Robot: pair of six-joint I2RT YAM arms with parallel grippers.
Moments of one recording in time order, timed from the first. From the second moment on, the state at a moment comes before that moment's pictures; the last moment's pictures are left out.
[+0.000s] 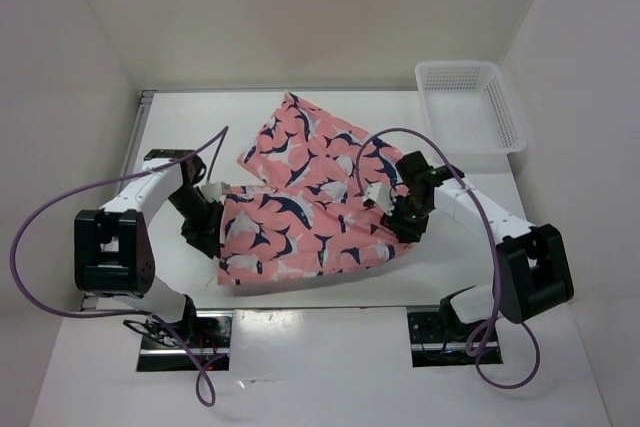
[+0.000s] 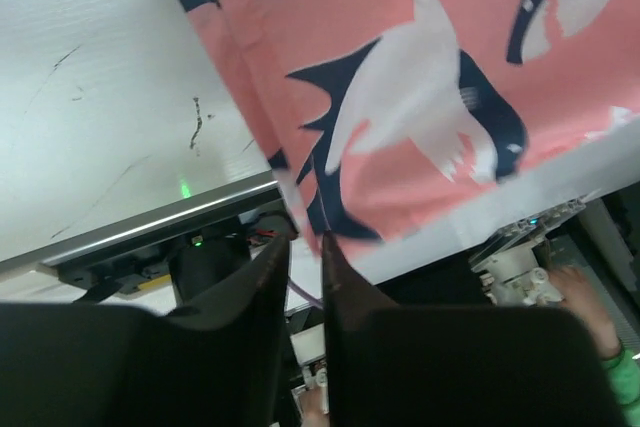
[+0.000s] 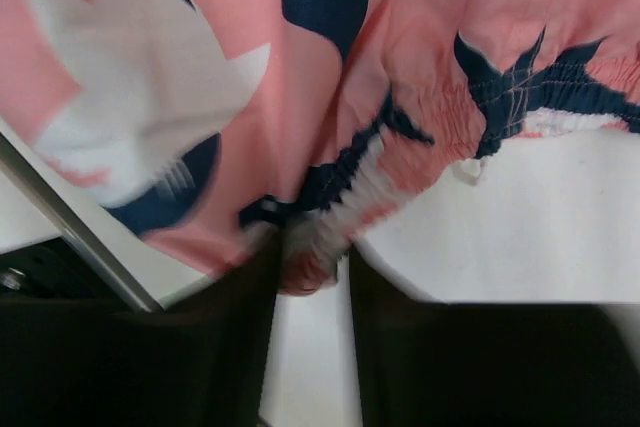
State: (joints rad) left arm 0.00 1.55 1.06 -1.32 0.36 0.07; right arm 0.35 1.39 0.91 -0.92 -0.24 -0.81
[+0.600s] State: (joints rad) left arm -0.05 1.62 1.28 -1.12 0.22 0.07; right arm 0.35 1.42 1.22 -0.77 -0.23 -0.51
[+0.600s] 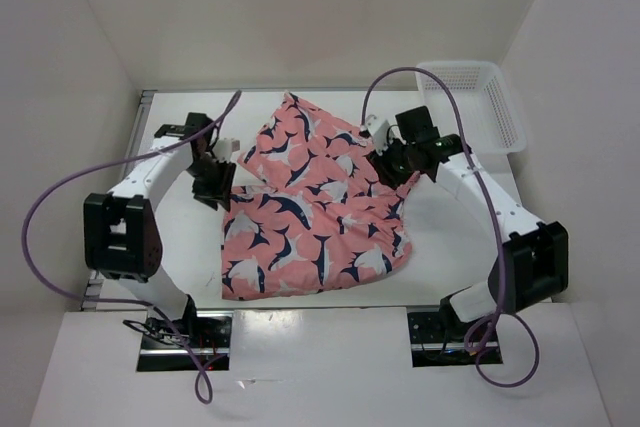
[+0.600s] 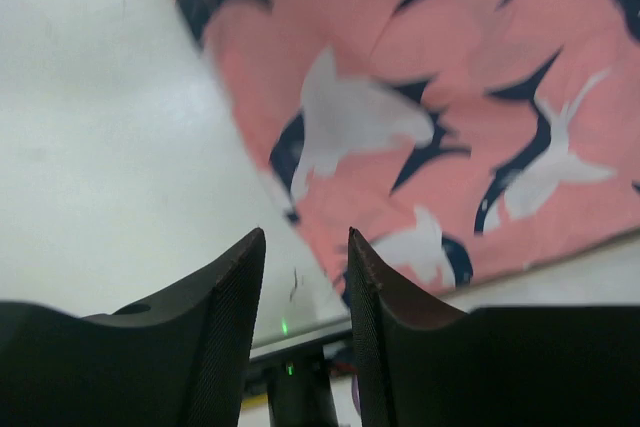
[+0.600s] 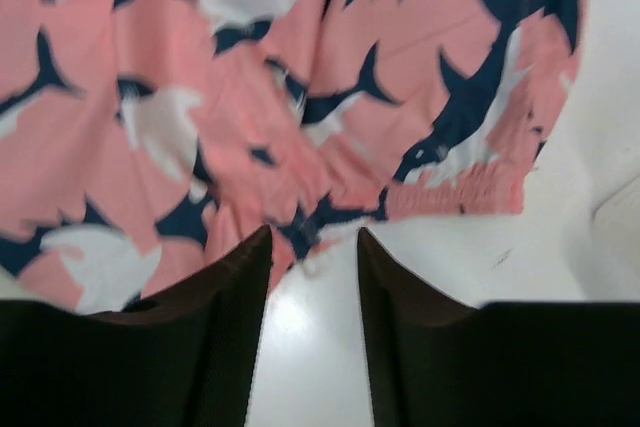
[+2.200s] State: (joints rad) left arm -0.04 2.41 2.55 -0.74 0.28 0.07; right arm 0.40 2.05 1.65 -0.43 -0.02 -0.21
